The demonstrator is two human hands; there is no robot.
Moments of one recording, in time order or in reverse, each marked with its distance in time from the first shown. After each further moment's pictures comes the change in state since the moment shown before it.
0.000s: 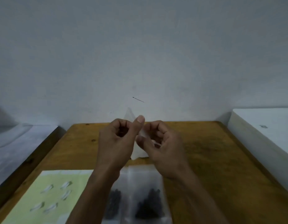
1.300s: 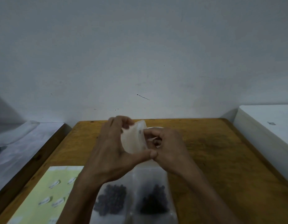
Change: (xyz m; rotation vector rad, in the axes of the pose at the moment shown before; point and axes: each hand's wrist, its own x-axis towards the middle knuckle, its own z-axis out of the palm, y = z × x) left_hand -0.005 -0.006 -0.041 0.740 -0.256 0.256; right_hand 0.011 0.018 -0.003 -0.400 -0.150 0.025
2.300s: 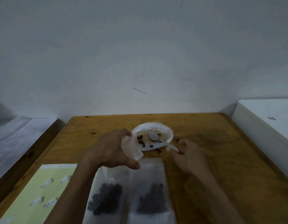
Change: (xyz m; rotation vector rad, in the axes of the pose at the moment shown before) left_hand 0.038 -0.055 0.032 0.238 -0.509 -0.152; right_hand -0.011 0.090 -0.009 -0.146 0.093 0.706
